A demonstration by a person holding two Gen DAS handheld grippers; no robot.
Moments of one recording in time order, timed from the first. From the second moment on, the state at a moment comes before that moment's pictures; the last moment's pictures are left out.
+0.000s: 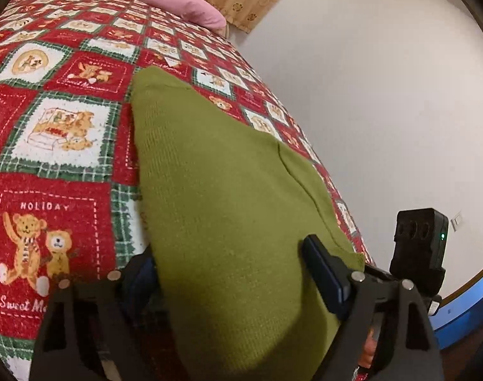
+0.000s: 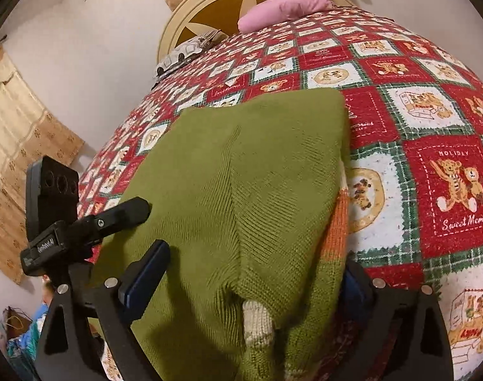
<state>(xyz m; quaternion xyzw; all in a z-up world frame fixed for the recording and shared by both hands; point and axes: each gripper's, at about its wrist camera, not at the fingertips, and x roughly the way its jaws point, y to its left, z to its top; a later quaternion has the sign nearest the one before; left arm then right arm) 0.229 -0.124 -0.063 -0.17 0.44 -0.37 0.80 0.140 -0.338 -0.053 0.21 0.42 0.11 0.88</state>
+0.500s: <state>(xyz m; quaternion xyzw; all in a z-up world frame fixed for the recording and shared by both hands) 0.217 -0.124 -0.060 -0.14 0.42 -0.35 0.82 0.144 -0.347 -0.054 0.24 0.41 0.07 0.88</state>
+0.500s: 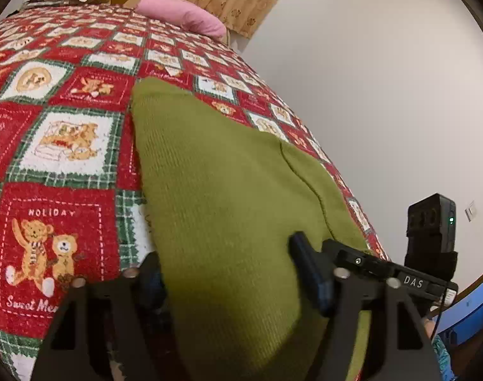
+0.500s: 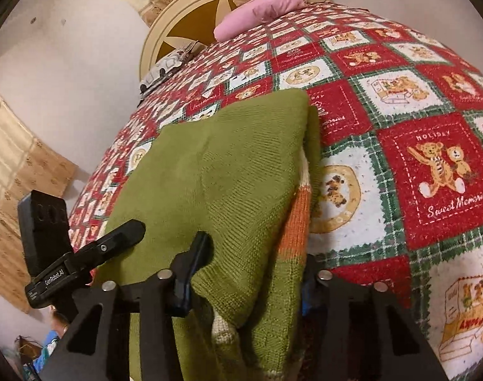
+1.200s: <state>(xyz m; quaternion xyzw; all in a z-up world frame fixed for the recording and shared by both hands) 0.126 -0.117 0.002 -0.08 0.38 -0.35 0.85 0.028 -0.247 0.047 0.07 0.31 -0.06 0.95</state>
